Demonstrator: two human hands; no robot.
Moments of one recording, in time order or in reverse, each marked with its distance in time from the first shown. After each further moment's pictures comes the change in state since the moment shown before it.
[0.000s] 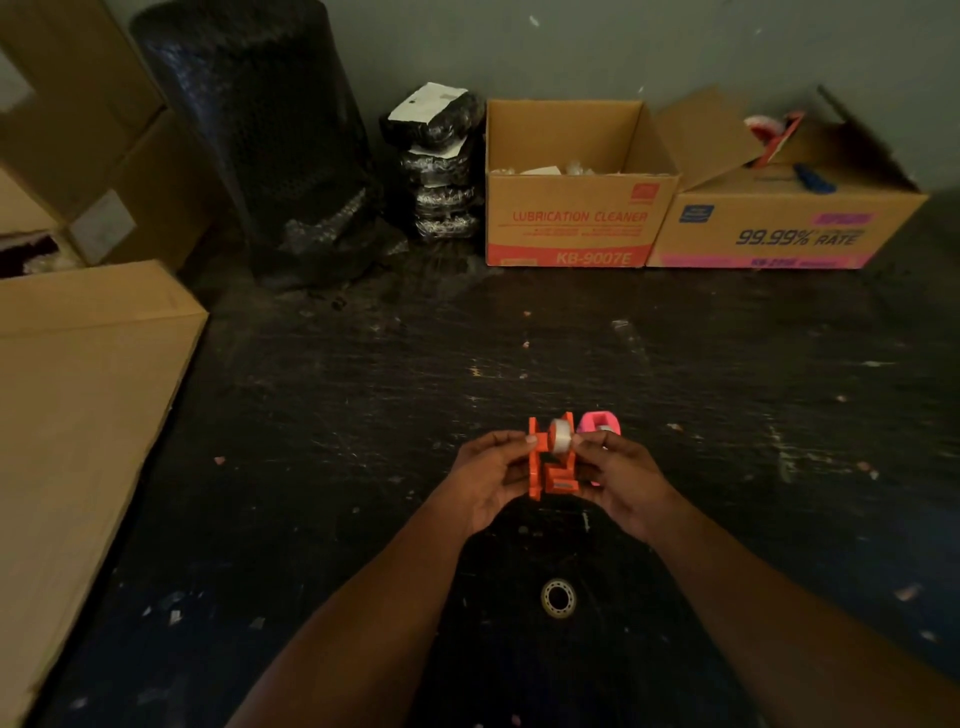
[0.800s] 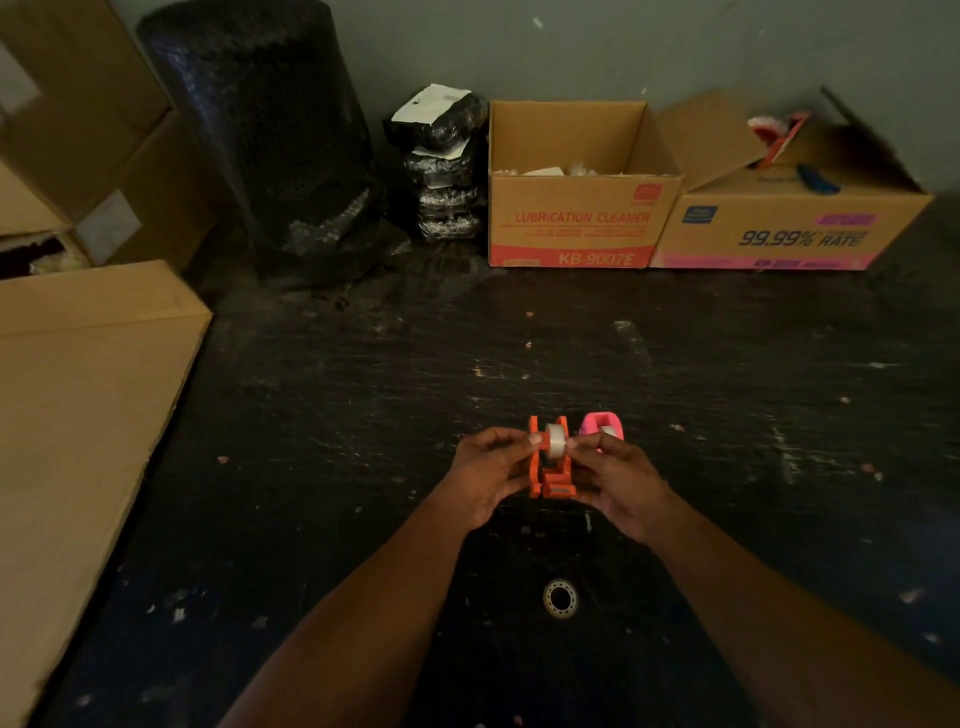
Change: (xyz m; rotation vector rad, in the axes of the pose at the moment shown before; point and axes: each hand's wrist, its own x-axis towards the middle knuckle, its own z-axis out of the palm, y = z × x) left_hand 0.003 0.000 0.002 0.098 0.049 0.079; right_hand 0.007 0.006 -0.002 -0.021 -0.096 -0.015
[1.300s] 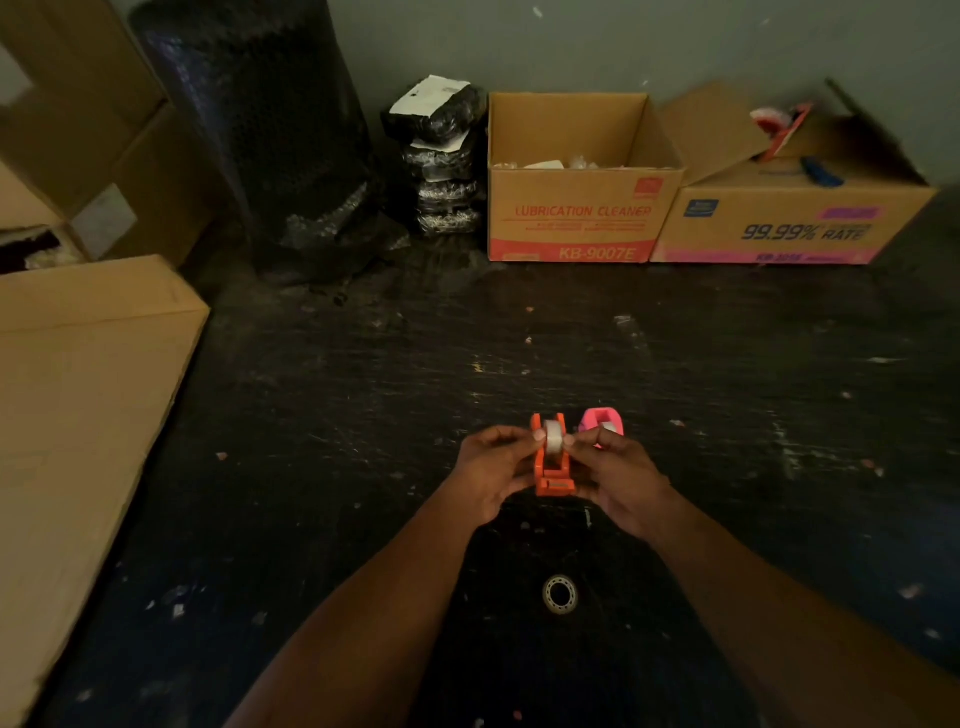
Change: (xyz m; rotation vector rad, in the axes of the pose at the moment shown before) left_hand 0.005 -0.003 0.007 -0.029 0.022 -0.028; right_hand 0.006 0.003 0.001 -0.028 -0.004 -0.035
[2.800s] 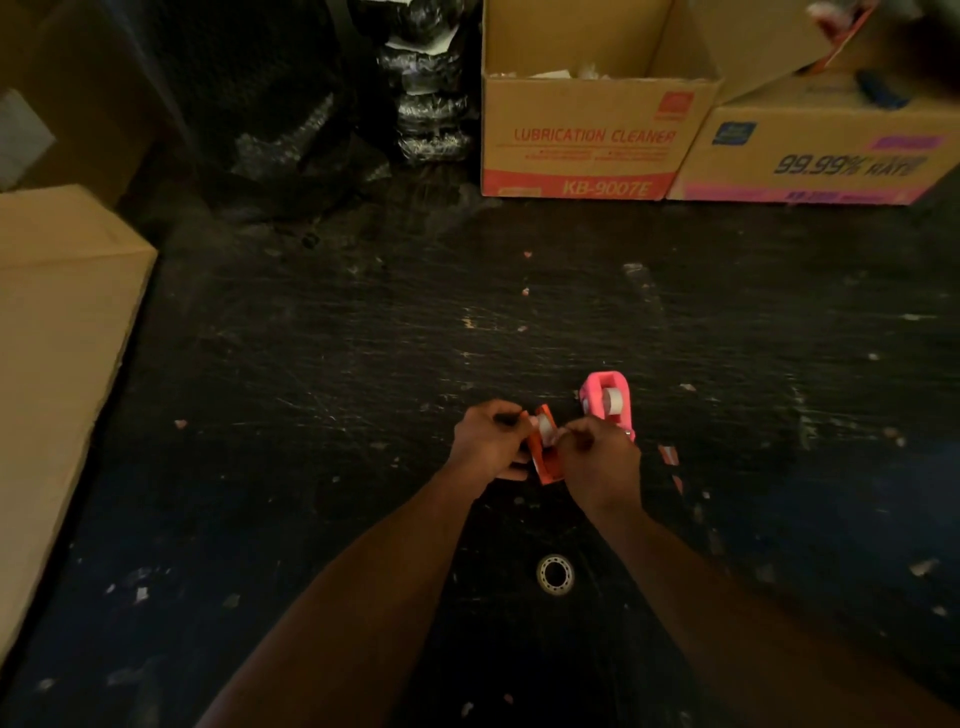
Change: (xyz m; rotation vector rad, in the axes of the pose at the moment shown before) left_hand 0.047 -0.020 -0.004 0.457 0.147 -0.057; right_hand 0.019 0.040 0.019 -0.782 0.419 -0.276
